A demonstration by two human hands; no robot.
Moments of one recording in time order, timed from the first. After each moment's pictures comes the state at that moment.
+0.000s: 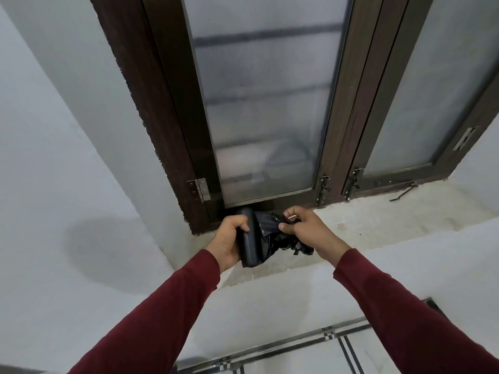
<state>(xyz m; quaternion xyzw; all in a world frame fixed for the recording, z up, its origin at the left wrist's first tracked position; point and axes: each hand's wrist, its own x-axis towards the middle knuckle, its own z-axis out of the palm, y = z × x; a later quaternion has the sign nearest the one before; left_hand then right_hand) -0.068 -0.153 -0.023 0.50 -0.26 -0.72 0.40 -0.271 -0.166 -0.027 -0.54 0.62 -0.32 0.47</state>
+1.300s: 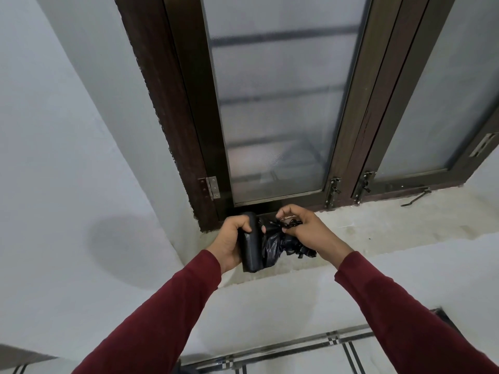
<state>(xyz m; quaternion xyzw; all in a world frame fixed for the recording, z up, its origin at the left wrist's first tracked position) -0.053 -0.146 -0.023 0.48 -0.26 -0.73 0.40 -0.257 -0.167 -0.027 -0.61 0.56 -0.31 0.47</state>
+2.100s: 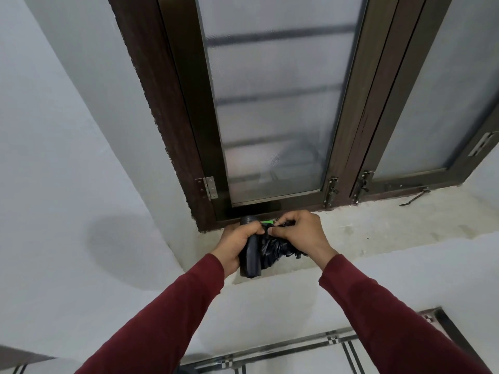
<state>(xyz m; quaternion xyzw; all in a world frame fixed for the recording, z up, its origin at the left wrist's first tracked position) -0.066 -0.145 -0.031 0.57 -0.30 -0.65 0.40 -0.242 -0.166 -0.031 -0.59 0.64 -0.34 0.35</state>
